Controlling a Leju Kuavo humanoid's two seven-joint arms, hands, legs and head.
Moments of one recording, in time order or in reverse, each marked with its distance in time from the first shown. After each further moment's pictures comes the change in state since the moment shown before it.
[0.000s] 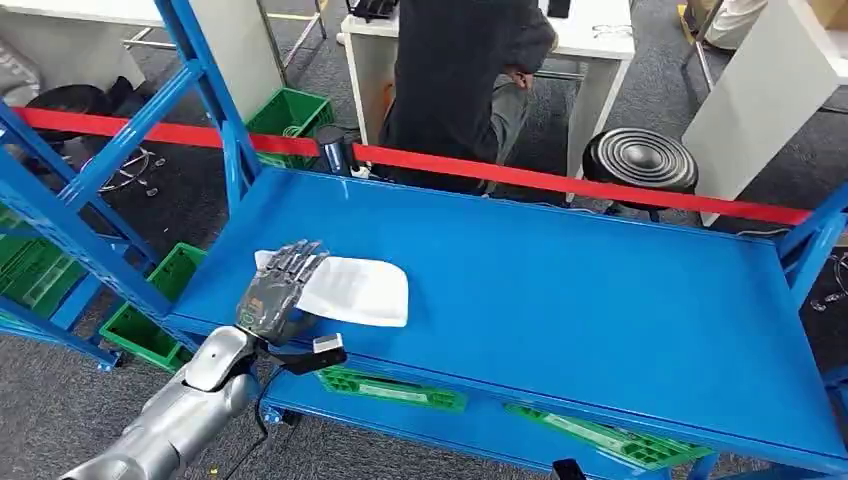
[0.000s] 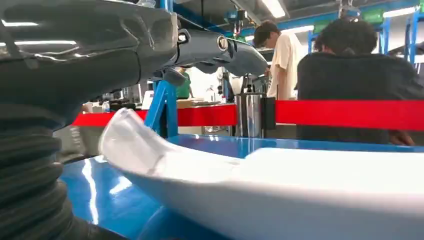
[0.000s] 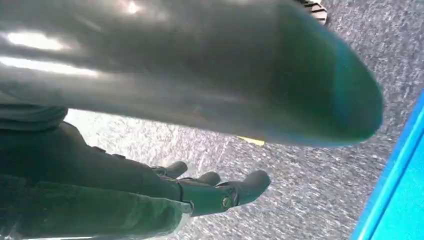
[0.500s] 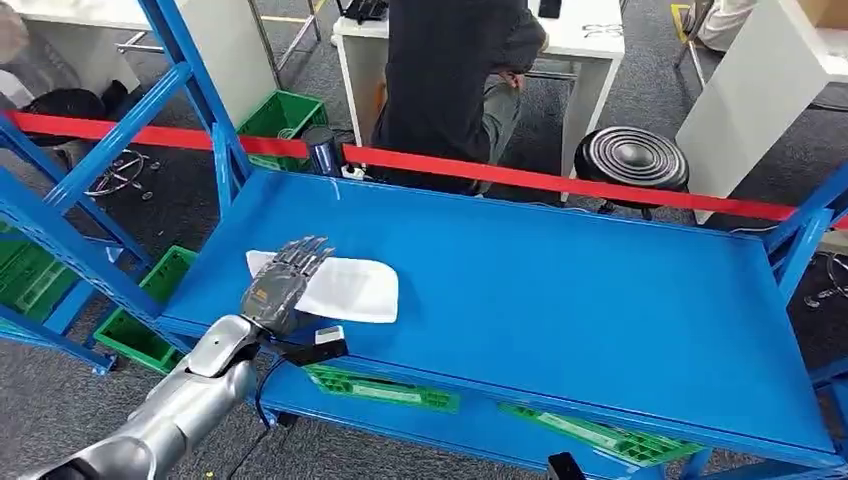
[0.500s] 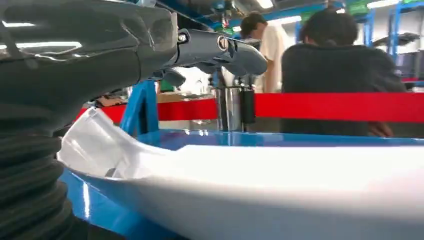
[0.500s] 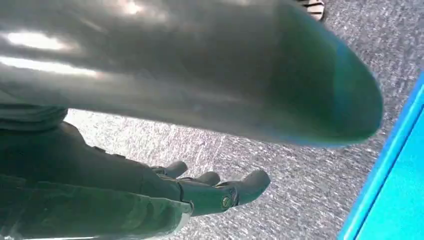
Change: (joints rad) left arm -0.062 -0.024 -0.011 0.093 0.078 -0.050 -0.083; right arm -0.022 0.010 0.018 0.000 0.011 -0.004 0.006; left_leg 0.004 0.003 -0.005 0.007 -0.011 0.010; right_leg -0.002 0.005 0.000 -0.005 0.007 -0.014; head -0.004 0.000
